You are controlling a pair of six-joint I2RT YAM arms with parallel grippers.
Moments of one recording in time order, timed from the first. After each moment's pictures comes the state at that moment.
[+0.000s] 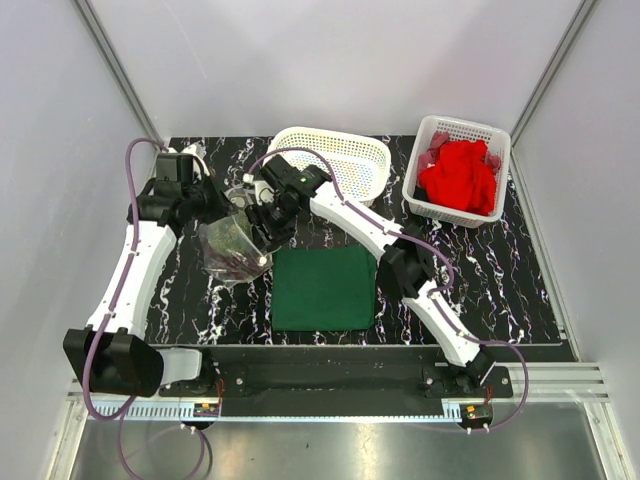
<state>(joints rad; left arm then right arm) -0.08 1.27 1.26 -0.75 0.22 -0.50 0.86 2.50 2.53 -1.08 -0.56 0.32</state>
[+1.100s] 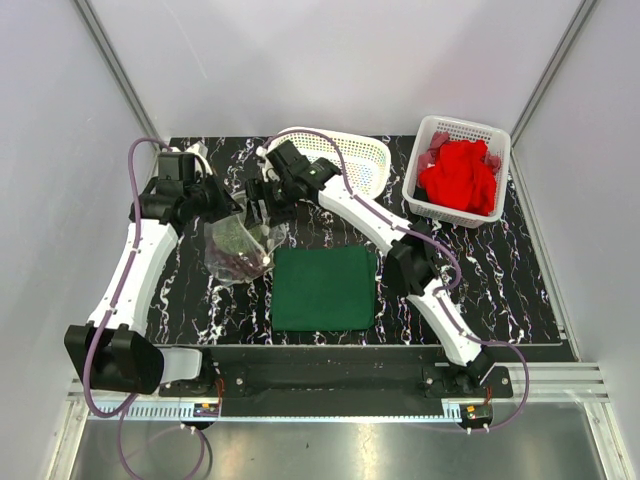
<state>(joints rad) -0.09 1.29 1.26 -0.73 0.26 -0.52 0.82 2.46 2.51 -0.89 -0.40 0.50</state>
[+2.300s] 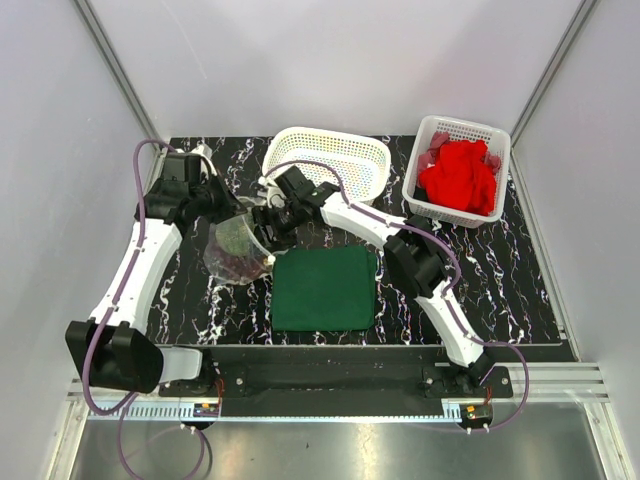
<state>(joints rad) -0.11 1.29 1.25 -0.71 0.25 -0.55 0.81 2.36 2.06 -0.57 -0.70 0.52</state>
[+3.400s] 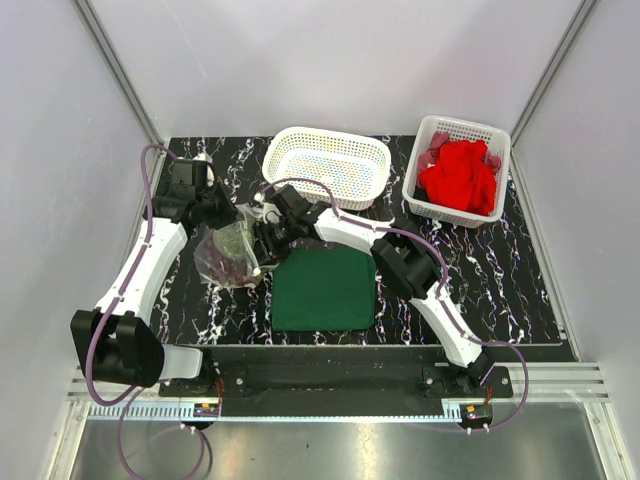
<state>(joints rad) -0.12 1.32 1.19 -0.68 0.15 -0.57 0.84 2.41 1.93 -0.36 -0.73 0.57</state>
